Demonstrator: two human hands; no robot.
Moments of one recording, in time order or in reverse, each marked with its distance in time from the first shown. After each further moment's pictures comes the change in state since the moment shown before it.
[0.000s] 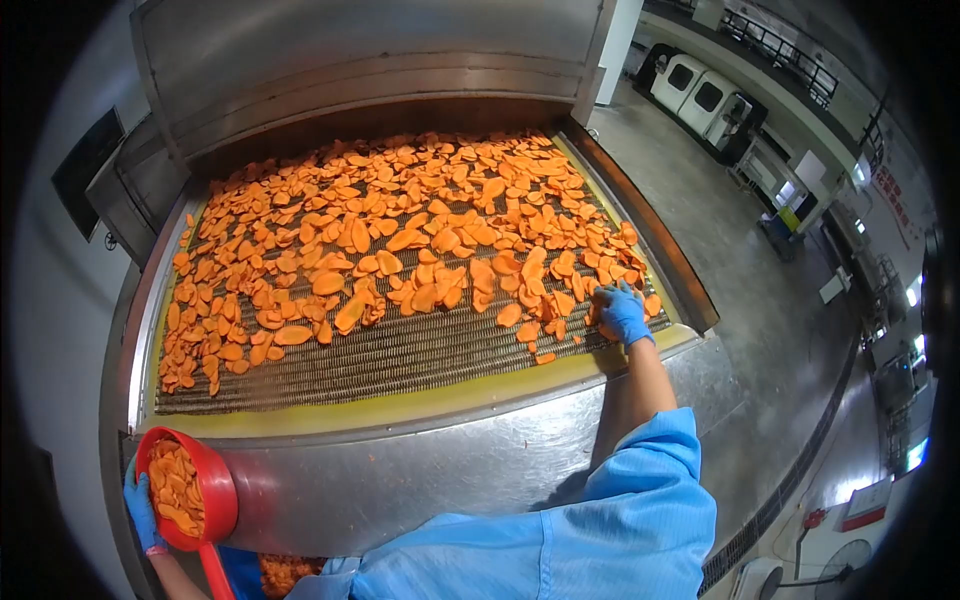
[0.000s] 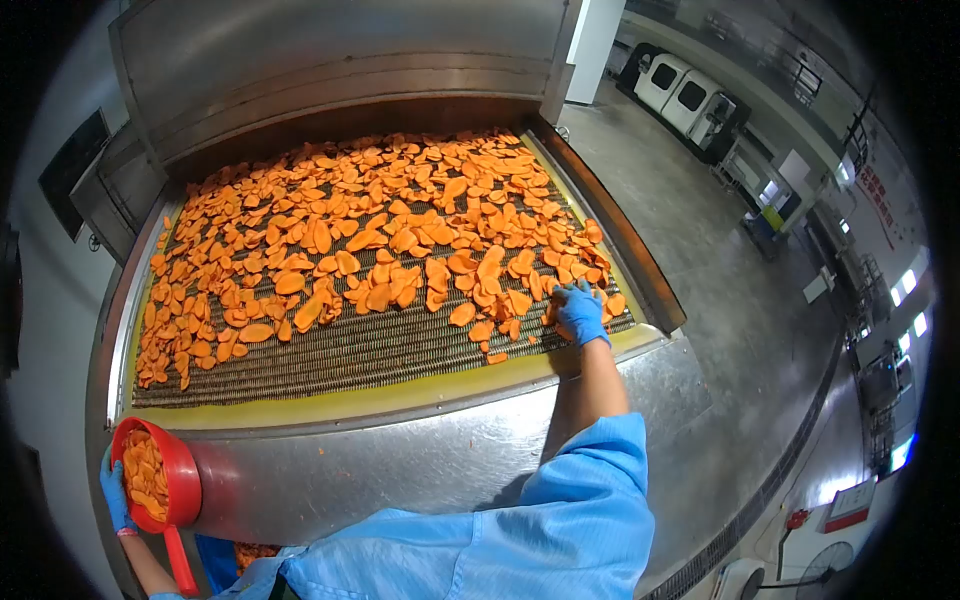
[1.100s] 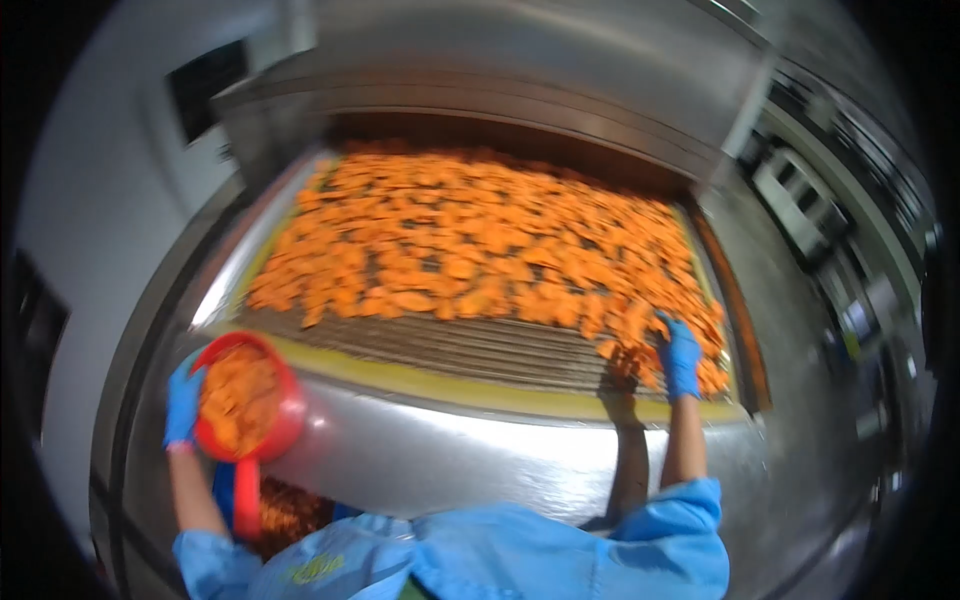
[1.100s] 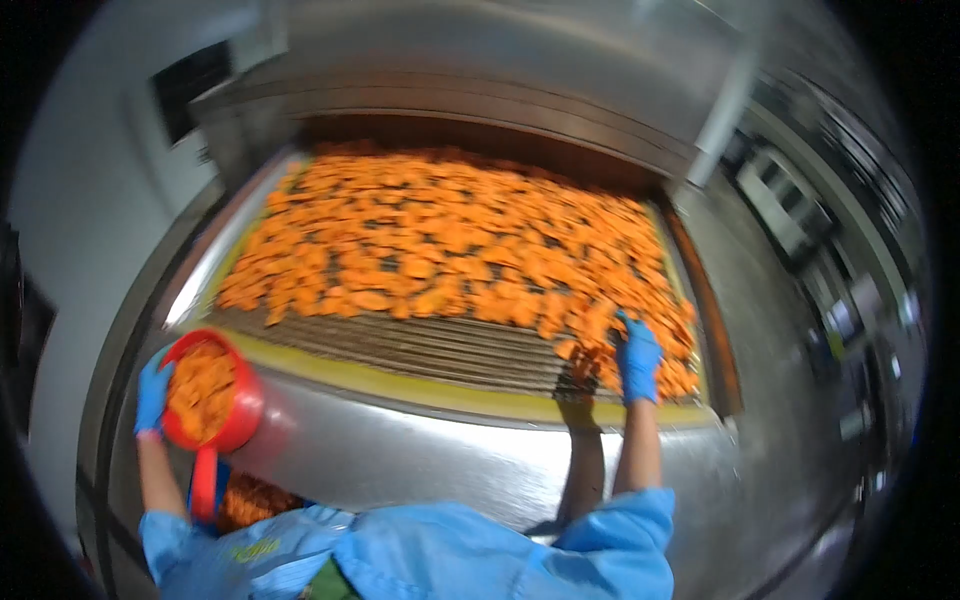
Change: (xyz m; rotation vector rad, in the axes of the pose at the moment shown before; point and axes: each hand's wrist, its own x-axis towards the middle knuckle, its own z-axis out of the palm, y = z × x) left_hand -0.020 0.050 0.045 0.012 0.102 -0.003; right_hand 0.007 -0.128 -0.068 0.041 0.160 -0.122
